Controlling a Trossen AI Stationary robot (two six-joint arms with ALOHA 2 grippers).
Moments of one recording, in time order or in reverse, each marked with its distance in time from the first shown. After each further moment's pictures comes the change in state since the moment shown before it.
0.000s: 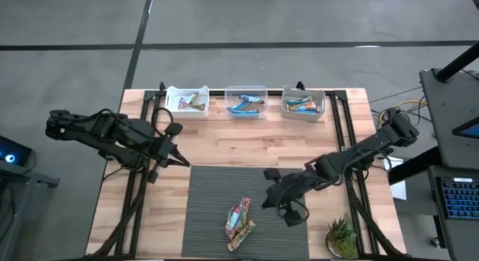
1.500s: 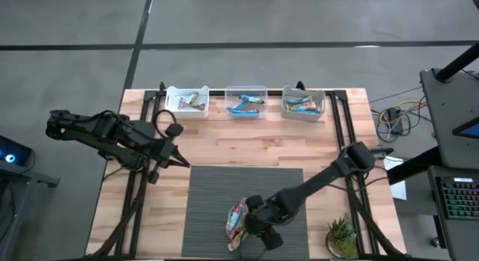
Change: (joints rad) left arm 0.000 0.007 -0.007 -0.025 -0.003 -0.011; right arm 0.062 0.538 0.329 -0.189 -0.069 0.014
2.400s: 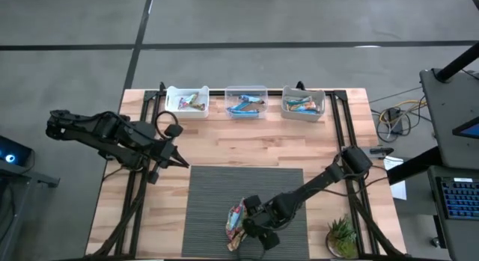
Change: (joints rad) left arm 0.001 0.000 -0.001 -0.039 0.000 0.000; right arm 0.011 0.066 0.000 0.037 0.109 -0.056
